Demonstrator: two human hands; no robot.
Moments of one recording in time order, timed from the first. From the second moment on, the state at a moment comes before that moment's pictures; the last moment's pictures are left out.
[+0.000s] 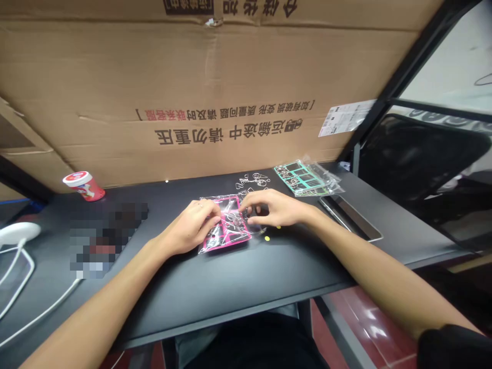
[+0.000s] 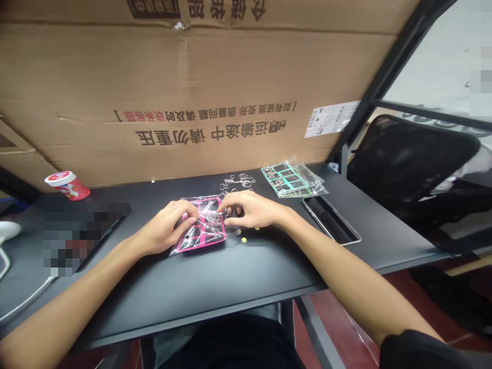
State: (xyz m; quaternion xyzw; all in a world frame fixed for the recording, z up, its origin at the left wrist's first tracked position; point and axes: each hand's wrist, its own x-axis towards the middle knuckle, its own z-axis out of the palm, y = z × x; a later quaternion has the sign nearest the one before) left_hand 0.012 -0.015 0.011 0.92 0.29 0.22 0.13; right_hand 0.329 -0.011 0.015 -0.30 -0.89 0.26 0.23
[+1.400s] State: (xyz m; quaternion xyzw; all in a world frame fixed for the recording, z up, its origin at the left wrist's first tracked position) left_hand 0.010 -0.012 0.007 0.92 0.28 0.22 0.15; right_hand 0.328 -0.003 0.012 -0.41 -0.63 0.55 0.37
